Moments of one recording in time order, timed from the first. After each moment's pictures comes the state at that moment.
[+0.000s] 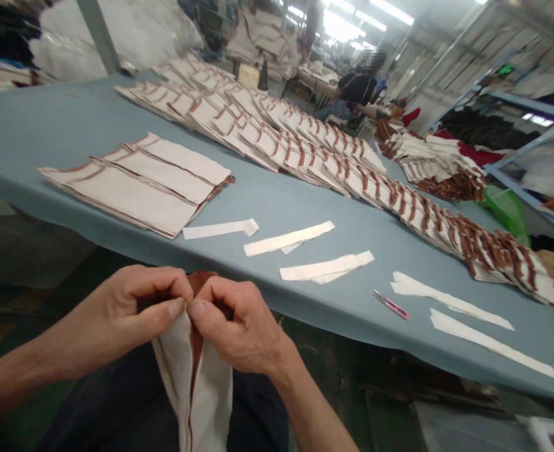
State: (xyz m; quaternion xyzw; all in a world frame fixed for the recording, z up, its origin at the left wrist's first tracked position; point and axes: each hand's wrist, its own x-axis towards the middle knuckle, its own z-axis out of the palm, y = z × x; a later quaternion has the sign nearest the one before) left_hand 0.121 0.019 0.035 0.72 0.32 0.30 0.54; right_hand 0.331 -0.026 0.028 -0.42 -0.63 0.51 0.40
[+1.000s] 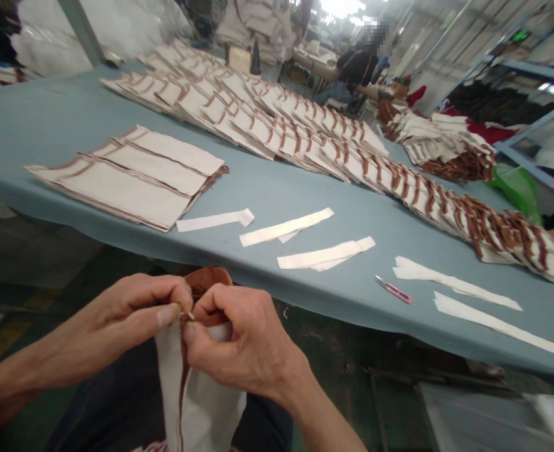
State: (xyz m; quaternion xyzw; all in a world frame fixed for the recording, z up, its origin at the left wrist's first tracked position) left_hand 0.126 0.011 0.043 0.74 0.32 0.20 0.56; right_hand 0.334 -0.056 0.034 -0.49 -0.65 0.41 0.40
